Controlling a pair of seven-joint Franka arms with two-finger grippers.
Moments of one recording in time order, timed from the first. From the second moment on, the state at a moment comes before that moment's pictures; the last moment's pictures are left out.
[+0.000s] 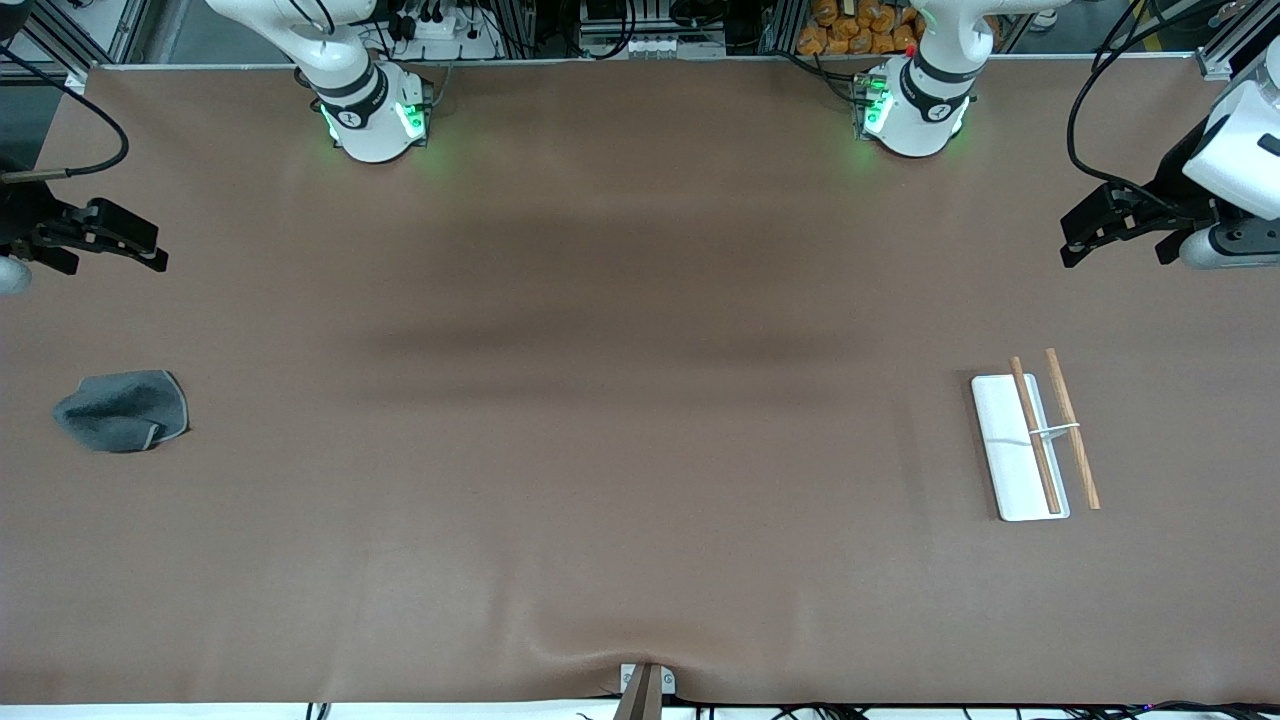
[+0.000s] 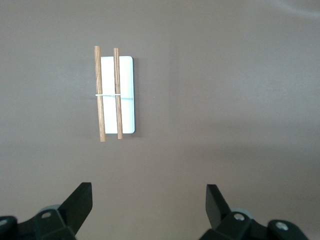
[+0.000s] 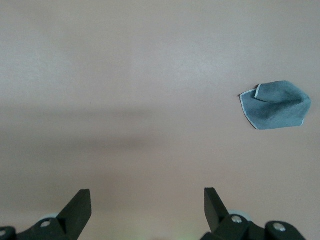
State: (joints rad) left arm 0.01 -0.03 -0.15 -1.55 0.01 1.58 -0.15; right arm -0.04 0.03 0.03 -1.49 0.01 1.47 -0.03
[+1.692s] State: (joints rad) left arm 0.02 -0.01 -0.15 -1.52 0.01 1.54 -0.15; right arm -0.17 0.12 0.01 -1.50 0.02 1.43 -0.20
